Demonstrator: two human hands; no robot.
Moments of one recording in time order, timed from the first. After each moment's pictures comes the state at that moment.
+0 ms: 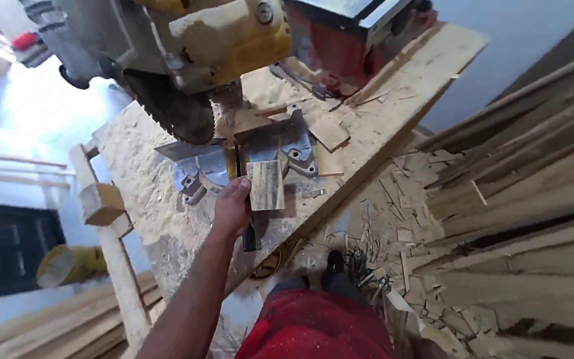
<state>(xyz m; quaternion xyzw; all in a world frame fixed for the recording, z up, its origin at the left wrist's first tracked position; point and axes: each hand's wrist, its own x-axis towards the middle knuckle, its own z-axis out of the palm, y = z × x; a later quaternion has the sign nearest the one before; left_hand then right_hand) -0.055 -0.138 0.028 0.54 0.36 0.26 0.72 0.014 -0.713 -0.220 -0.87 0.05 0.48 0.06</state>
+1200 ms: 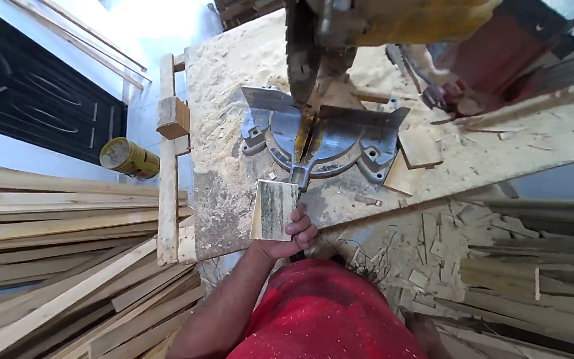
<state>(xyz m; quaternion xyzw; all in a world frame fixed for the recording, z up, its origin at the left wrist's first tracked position) -0.131 -0.213 -0.017 0.10 -0.02 0.20 0.98 0.154 -0.596 -0.234 -0.87 -0.14 0.48 0.02</state>
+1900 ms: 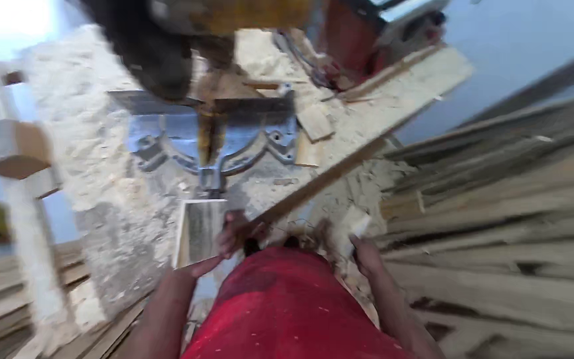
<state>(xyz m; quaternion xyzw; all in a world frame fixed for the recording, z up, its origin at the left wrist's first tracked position) -0.135 -0.216 -0.026 0.21 0.07 0.08 0.97 0.167 -0.536 -0.137 -0.78 0.08 0.40 0.47</state>
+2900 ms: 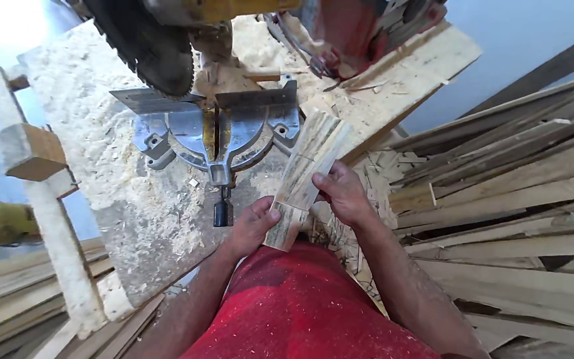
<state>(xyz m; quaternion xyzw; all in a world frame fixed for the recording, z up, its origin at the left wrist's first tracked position) -0.075 -0.239 -0.015 0.53 0.21 0.10 0.81 0.140 -0.352 0.029 -0.55 -0.21 0.46 0.66</state>
